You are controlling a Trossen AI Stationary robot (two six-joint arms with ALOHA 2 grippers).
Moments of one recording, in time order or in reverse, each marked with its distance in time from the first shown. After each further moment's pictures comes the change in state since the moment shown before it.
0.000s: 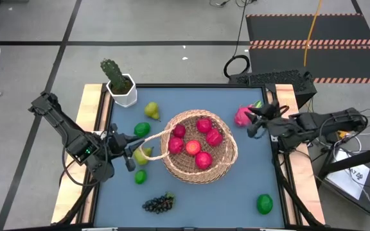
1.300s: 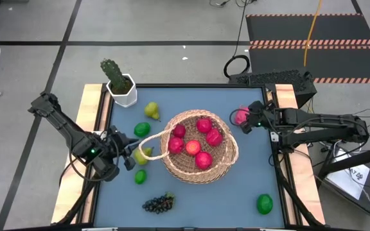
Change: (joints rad) left arm 0.020 0.005 -0.071 -0.241 0.184 -0.328; right arm -0.327 0.189 0.000 -0.157 -0.289 0.031
